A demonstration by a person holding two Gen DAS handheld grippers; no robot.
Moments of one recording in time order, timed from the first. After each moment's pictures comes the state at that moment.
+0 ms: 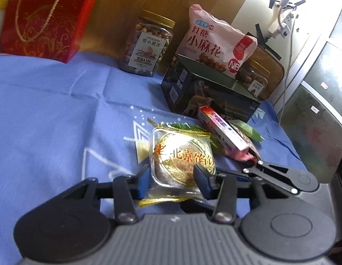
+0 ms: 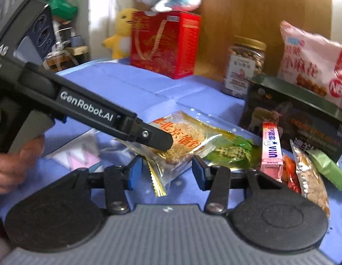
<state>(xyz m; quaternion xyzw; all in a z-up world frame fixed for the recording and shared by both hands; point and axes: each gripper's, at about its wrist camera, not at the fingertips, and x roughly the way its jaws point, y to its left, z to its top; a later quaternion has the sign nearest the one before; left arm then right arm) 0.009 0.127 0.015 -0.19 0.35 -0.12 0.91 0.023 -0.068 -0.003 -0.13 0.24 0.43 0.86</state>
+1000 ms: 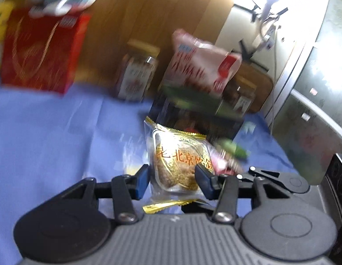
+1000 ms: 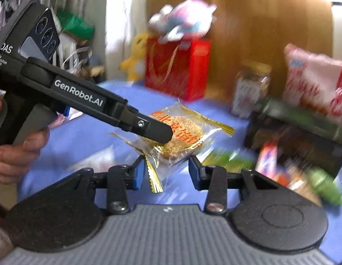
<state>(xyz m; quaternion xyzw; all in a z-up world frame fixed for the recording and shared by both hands) 0.006 0.109 0.064 -0.16 0.29 -0.12 0.94 0.026 -0.096 0.023 -0.09 0.18 0.46 0.86</state>
